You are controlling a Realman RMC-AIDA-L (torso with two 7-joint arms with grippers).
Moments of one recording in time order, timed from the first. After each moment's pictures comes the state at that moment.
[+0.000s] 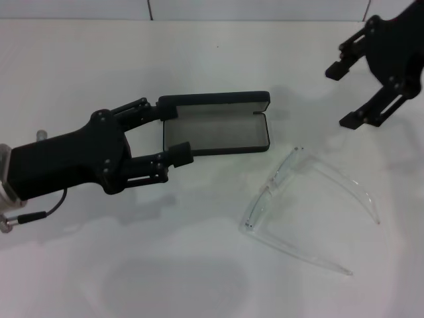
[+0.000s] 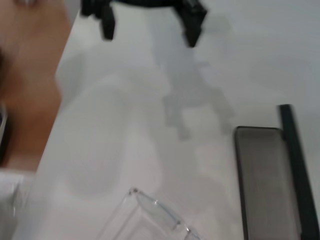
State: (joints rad) left arm -0.27 -2.09 0.96 0.80 1.48 1.81 -1.39; right arm 1.02 1.87 -1.12 -1.17 -2.28 -1.93 1.82
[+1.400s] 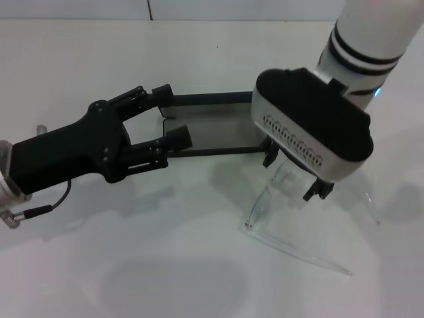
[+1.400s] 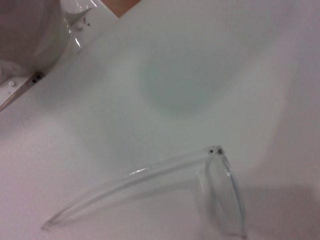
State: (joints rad) left arm -0.29 -2.09 0.95 0.71 1.43 1.80 -1.33; right arm 1.08 2.03 -1.76 -1.09 -2.40 -1.60 1.49
